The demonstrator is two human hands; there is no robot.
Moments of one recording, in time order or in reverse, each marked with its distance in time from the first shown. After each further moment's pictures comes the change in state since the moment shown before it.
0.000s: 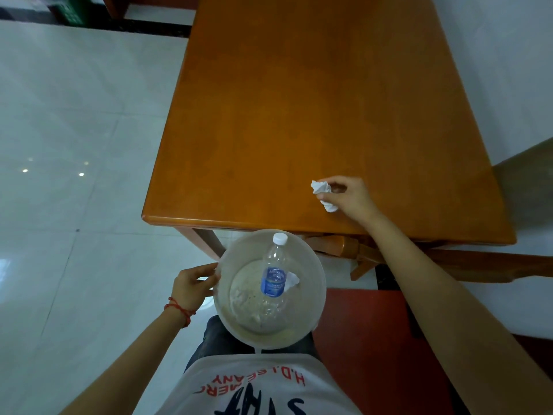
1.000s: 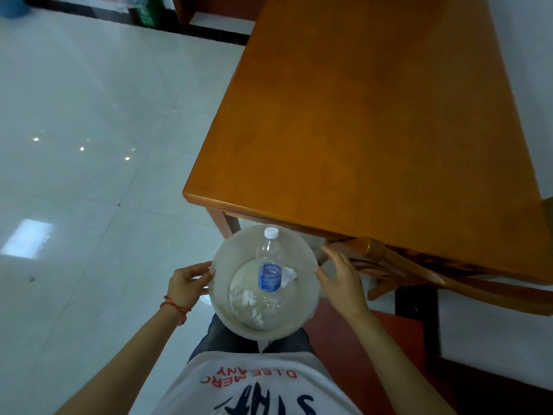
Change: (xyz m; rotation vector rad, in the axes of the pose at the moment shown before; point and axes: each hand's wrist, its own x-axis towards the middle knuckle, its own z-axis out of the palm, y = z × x) left_hand -0.042 -0.035 -0.027 -0.196 0.193 -0.096; right_hand -0.128 0.043 0.095 -0.249 -0.032 0.088
